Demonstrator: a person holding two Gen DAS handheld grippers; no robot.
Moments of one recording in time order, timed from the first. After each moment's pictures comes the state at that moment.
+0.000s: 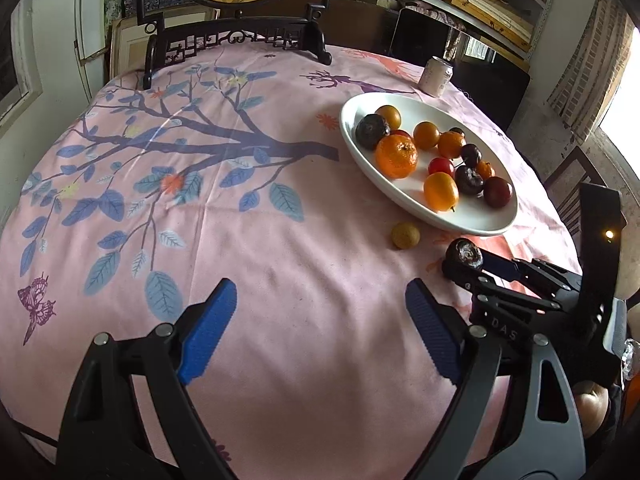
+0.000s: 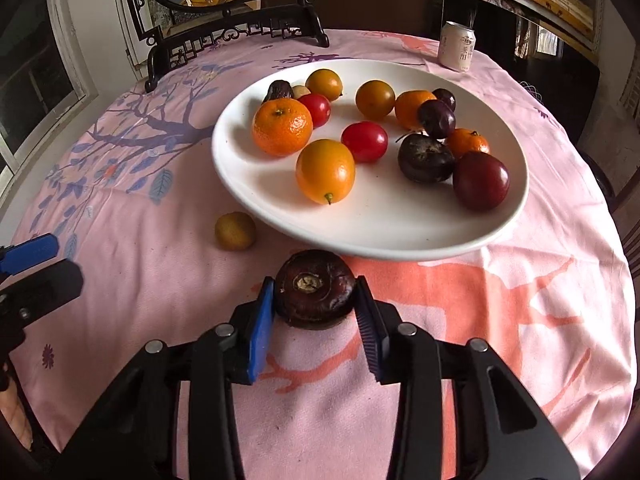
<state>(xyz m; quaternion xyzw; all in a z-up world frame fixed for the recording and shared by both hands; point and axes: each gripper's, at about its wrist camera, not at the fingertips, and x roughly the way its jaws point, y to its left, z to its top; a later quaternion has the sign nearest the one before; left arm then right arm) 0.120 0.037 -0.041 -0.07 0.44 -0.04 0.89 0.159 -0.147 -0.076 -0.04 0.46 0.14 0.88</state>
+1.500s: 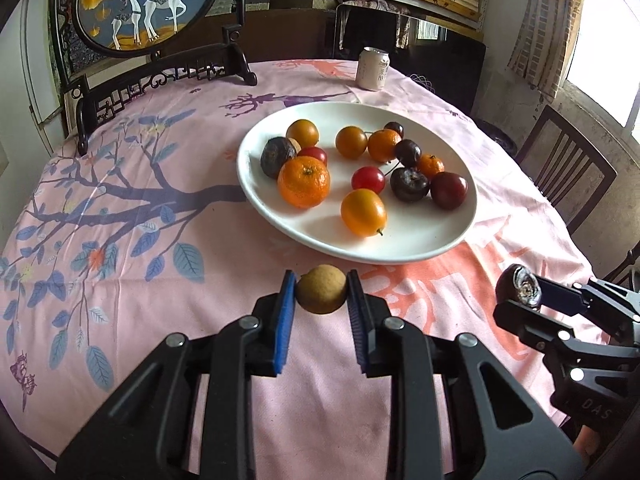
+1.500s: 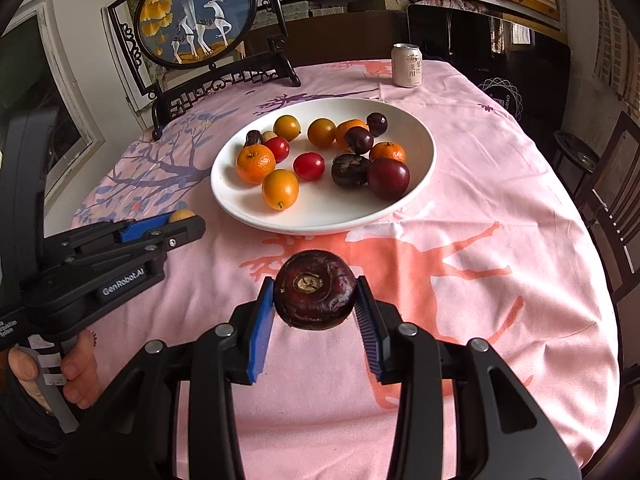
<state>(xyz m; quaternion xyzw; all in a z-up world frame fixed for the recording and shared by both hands) 0.150 -0.036 -0.031 0.00 0.41 -0.10 0.91 0.110 -0.210 -0.034 0.03 0.42 0.14 0.90</state>
